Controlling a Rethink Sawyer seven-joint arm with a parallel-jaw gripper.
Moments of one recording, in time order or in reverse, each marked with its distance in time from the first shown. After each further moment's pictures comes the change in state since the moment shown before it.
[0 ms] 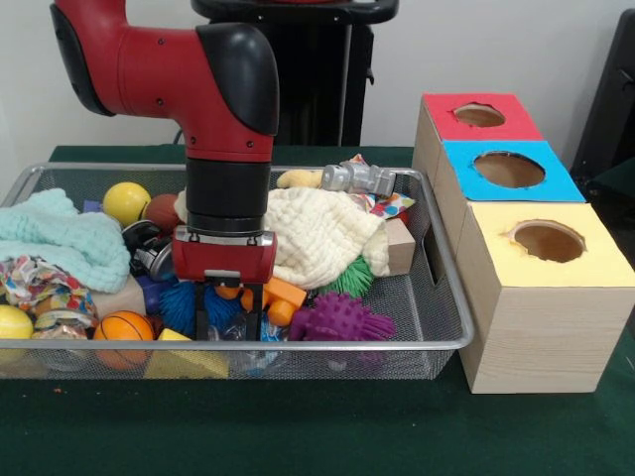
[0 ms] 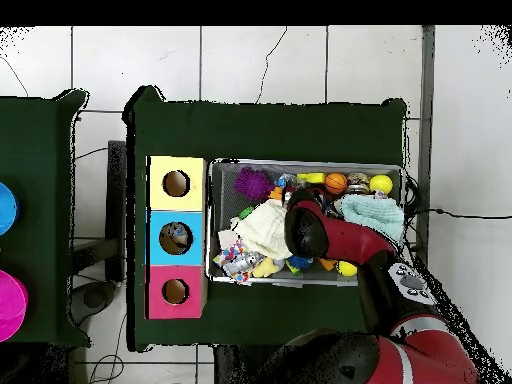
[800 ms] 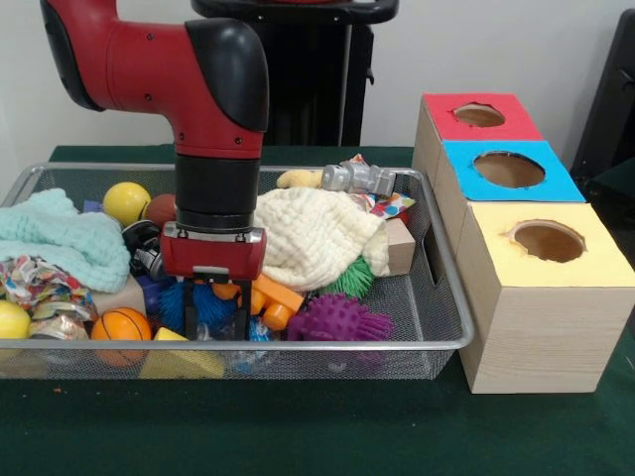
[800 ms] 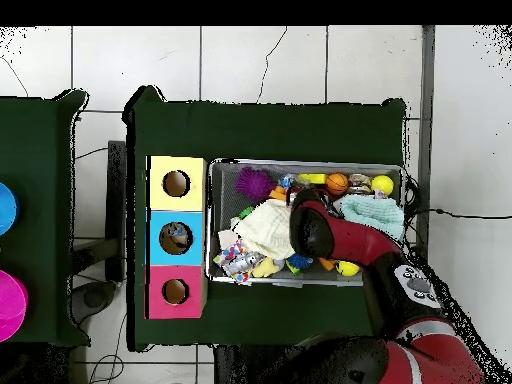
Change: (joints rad) arm -0.017 -0.010 0.001 0.000 0.000 0.027 0.000
